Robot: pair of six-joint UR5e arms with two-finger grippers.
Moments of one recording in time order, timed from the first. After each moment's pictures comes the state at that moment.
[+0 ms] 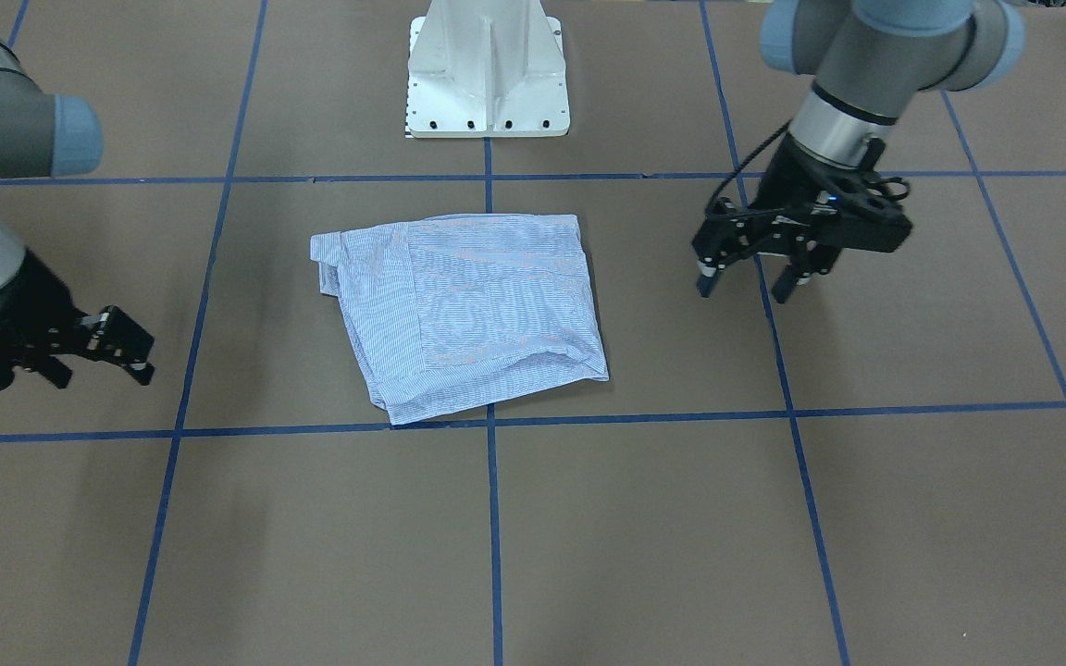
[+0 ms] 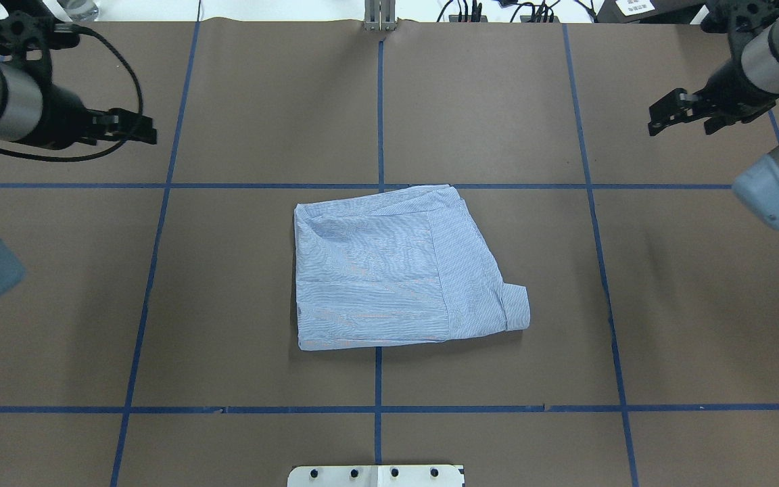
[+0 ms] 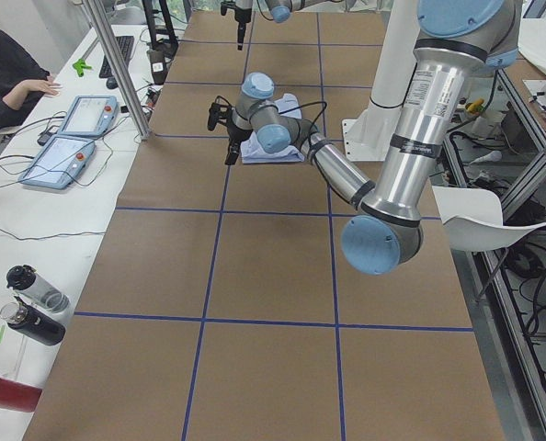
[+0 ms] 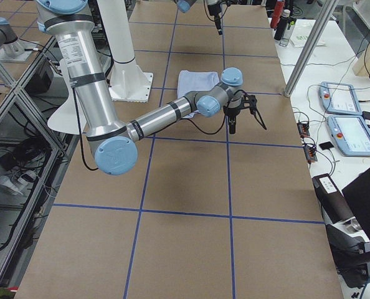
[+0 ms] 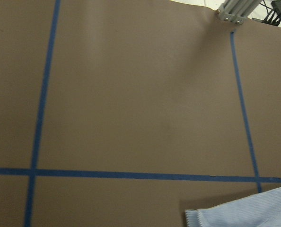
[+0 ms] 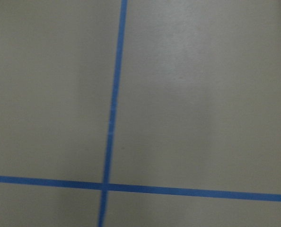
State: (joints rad) left arm -0.97 -1.79 -1.95 -1.90 -1.97 -0.89; right arm 1.16 -1.30 1.71 -1.45 2.19 0.58
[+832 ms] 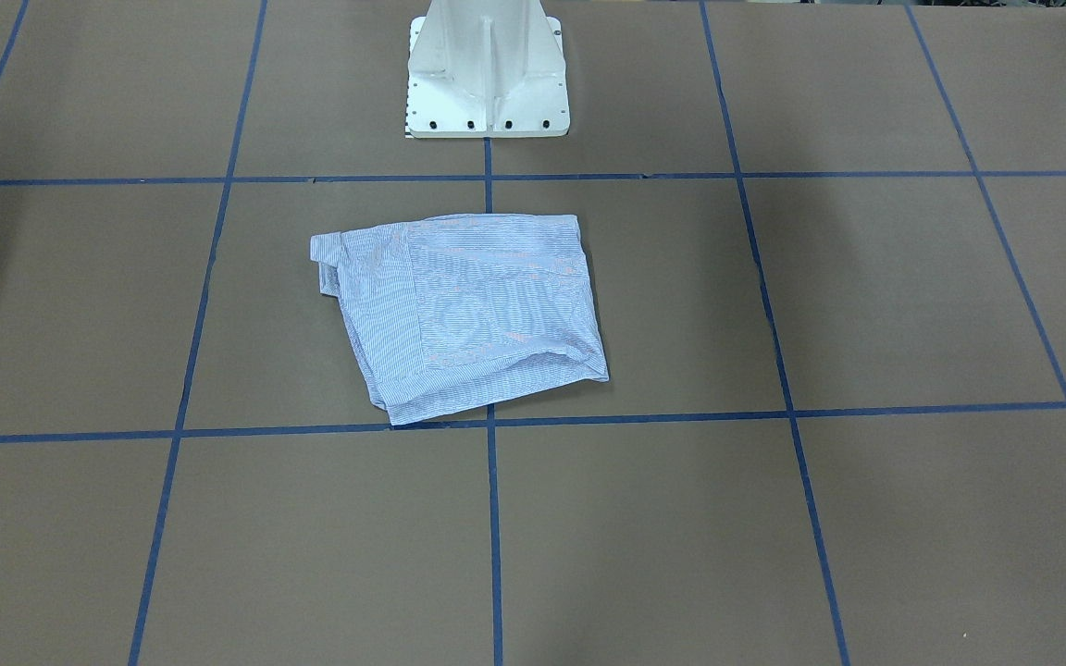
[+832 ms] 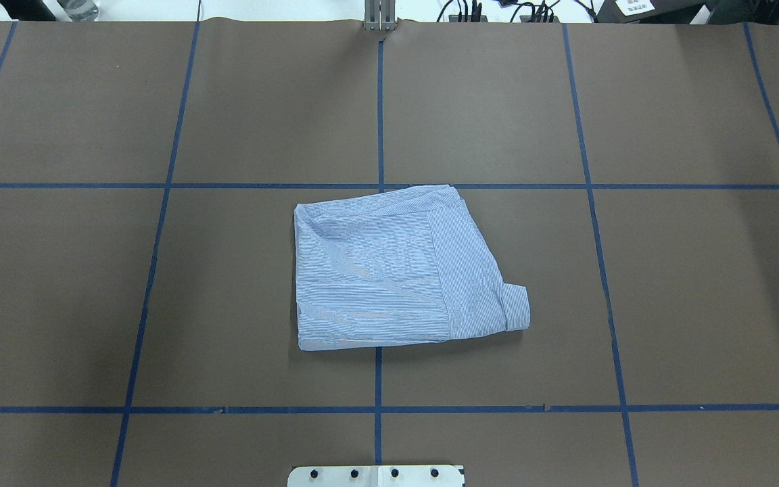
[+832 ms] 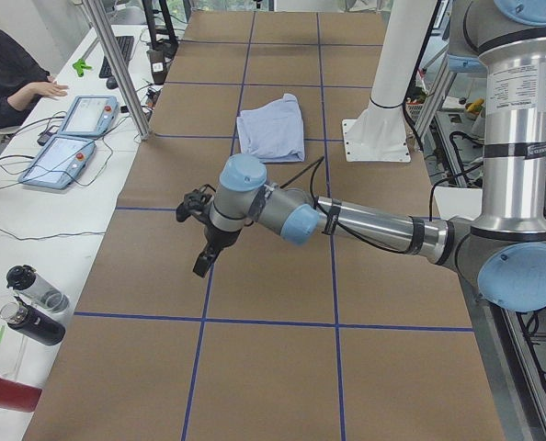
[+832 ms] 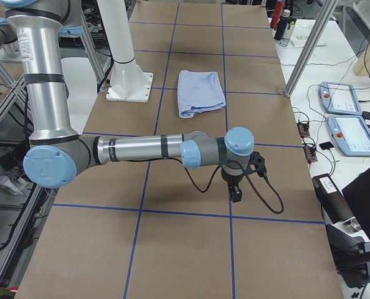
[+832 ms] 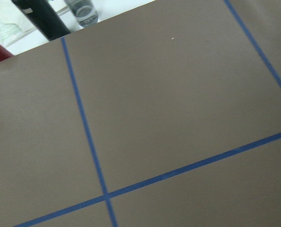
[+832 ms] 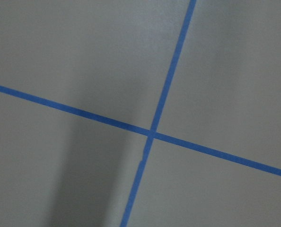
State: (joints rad) left arm -1.53 -1.50 -1.76 -1.91 -2.16 0.05; right arm 1.60 -1.49 1.48 -1.51 2.36 -0.27
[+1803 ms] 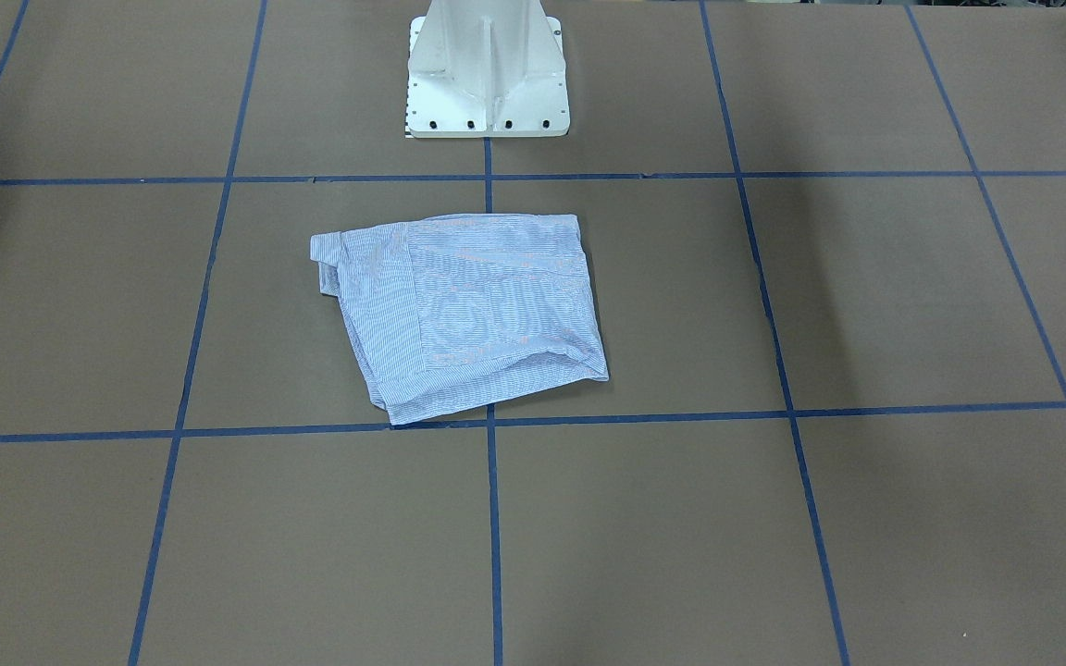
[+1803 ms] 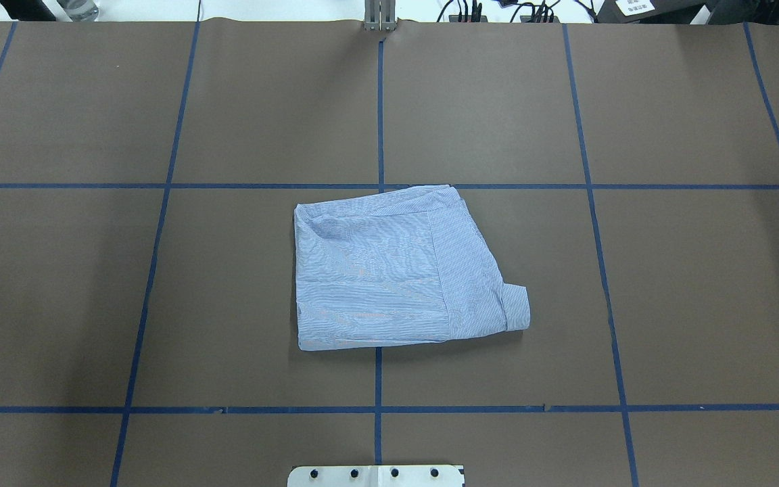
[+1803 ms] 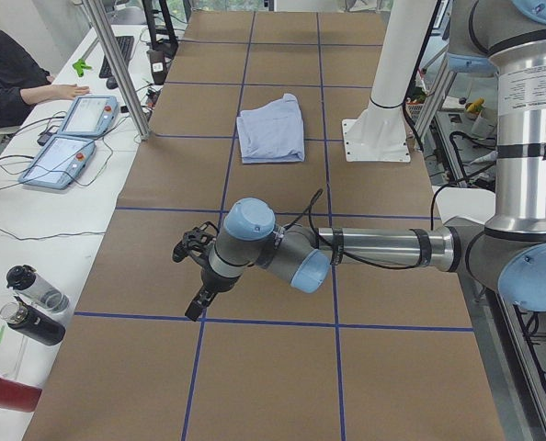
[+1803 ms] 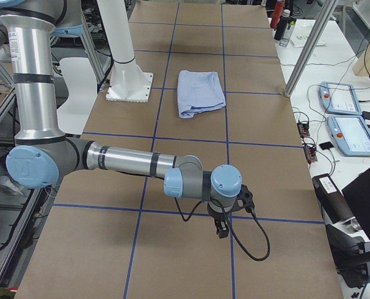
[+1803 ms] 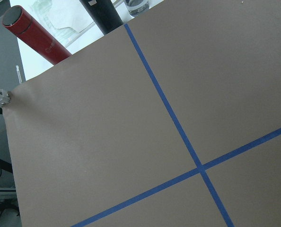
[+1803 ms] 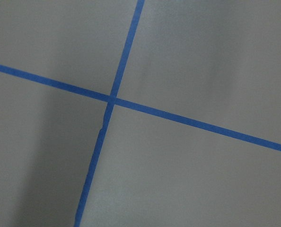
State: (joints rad) left arm -1.58 -1.49 -1.67 -2.04 -2.15 0.11; right arm 1.62 -1.52 1.45 -1.50 2.30 -0.29
